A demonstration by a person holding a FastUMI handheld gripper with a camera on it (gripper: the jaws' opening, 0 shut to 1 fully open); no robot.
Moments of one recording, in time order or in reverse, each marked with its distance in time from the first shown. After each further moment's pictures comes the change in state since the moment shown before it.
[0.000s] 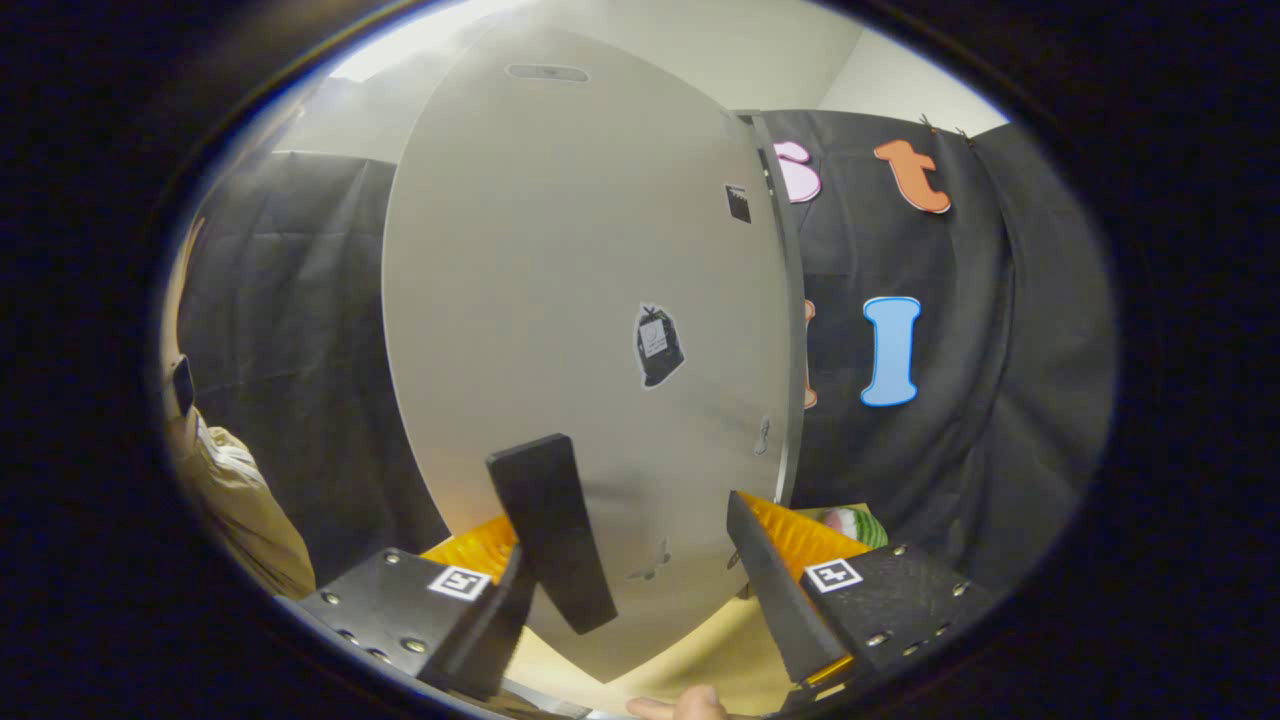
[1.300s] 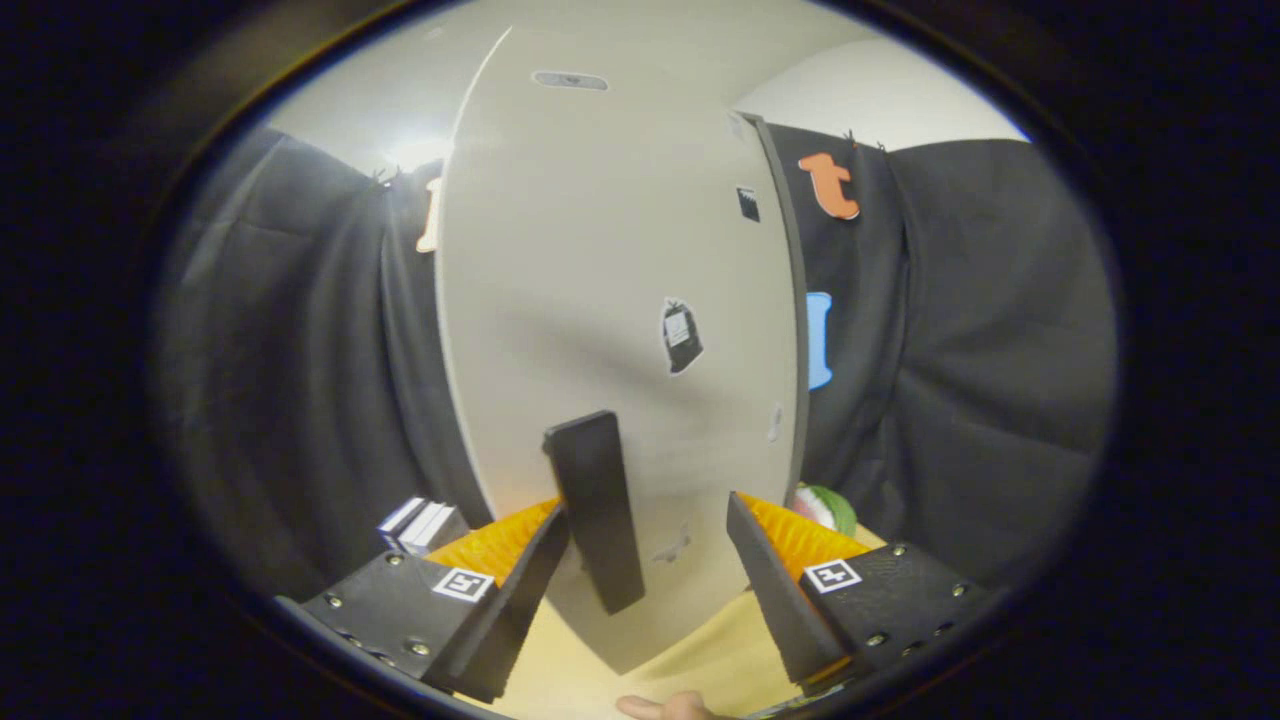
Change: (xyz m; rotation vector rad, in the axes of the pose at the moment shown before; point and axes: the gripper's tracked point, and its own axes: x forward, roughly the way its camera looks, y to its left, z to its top) arm 0.082 0.099 -0.007 0.074 -0.042 -0.450
